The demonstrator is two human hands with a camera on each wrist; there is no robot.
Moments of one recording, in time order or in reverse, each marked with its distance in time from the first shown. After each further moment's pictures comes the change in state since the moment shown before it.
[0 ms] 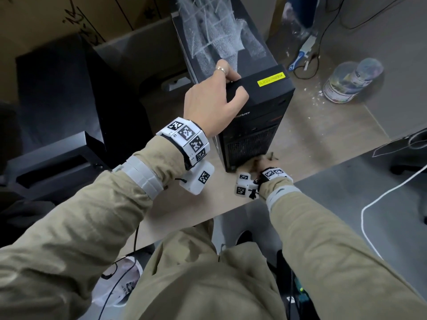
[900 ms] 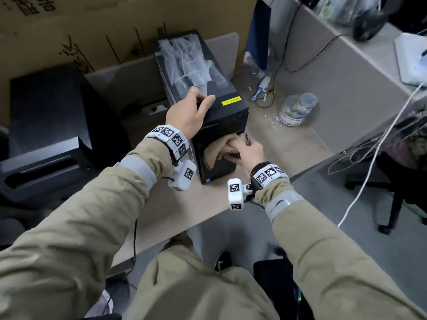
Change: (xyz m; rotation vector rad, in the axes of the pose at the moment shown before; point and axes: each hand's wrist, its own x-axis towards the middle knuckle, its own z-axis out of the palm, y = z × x) left_hand 0.000 0.001 0.001 -0.051 0.001 -0.036; right_hand -0.109 -0.059 -0.046 0.465 -0.178 -0.452
